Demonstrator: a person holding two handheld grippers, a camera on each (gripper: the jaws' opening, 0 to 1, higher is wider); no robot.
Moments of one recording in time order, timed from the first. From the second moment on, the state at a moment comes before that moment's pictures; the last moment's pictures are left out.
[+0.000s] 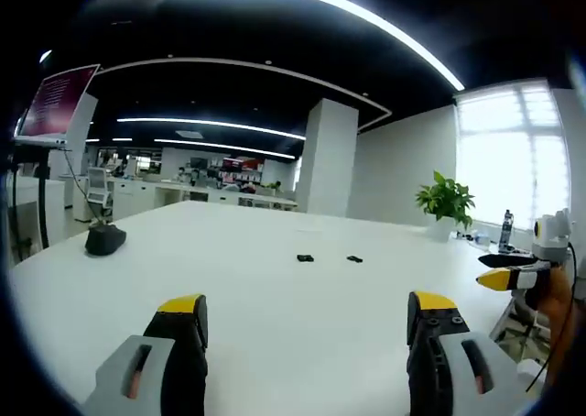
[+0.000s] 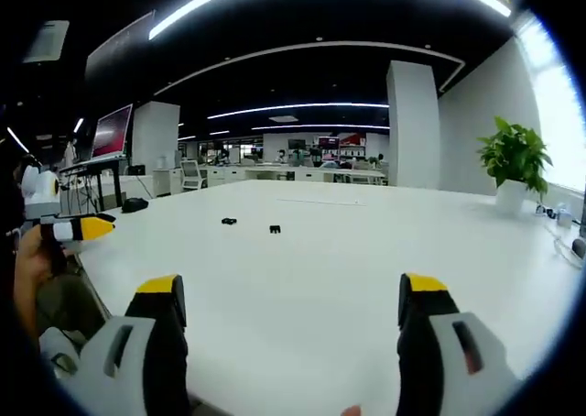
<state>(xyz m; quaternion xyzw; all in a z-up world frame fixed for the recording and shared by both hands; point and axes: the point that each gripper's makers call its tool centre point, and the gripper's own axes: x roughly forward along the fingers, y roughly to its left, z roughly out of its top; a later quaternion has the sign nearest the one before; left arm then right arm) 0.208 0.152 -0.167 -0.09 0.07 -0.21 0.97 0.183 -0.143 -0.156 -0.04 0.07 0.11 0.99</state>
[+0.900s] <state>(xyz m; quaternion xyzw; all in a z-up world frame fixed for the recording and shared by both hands) 0.208 0.156 -0.160 -0.10 0.07 -0.21 0.97 0.184 -0.140 -0.151 -0.04 0.07 0.12 0.99</state>
